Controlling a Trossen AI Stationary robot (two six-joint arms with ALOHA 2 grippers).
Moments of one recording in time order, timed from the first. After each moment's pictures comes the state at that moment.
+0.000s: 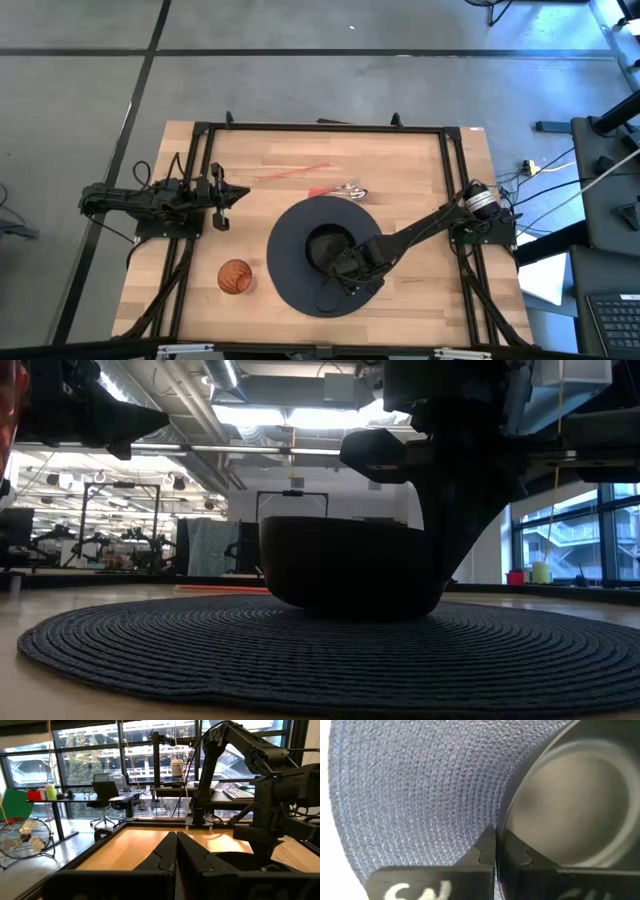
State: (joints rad) left arm -0.08 0.00 0.04 0.12 -0.29 0.07; right arm 0.41 1.97 1.43 -0.77 0.13 -0.42
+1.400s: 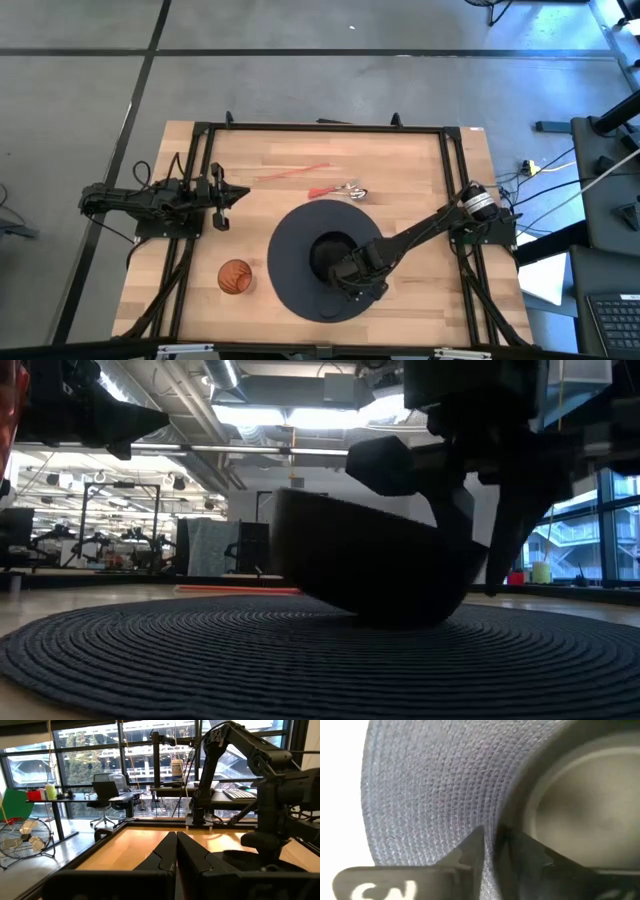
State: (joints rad) left arm -0.08 0.00 0.04 0.12 -0.29 0.07; right arm 0.43 1.97 1.44 -0.79 0.03 -0.44
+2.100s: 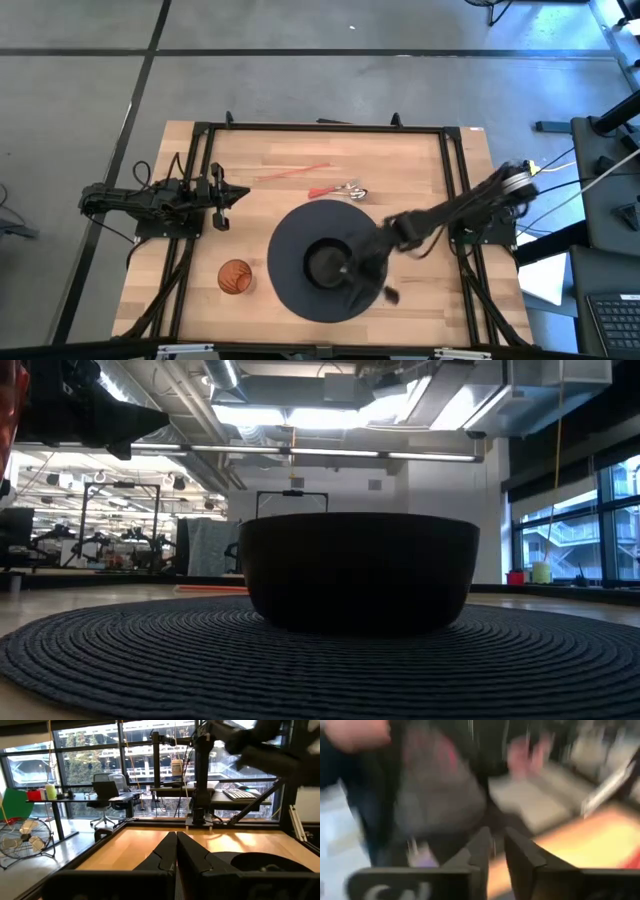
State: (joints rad) left arm -0.08 0.00 0.04 0.12 -0.29 0.07; right arm 0.34 1.60 1.15 0.08 -0.67 -0.32
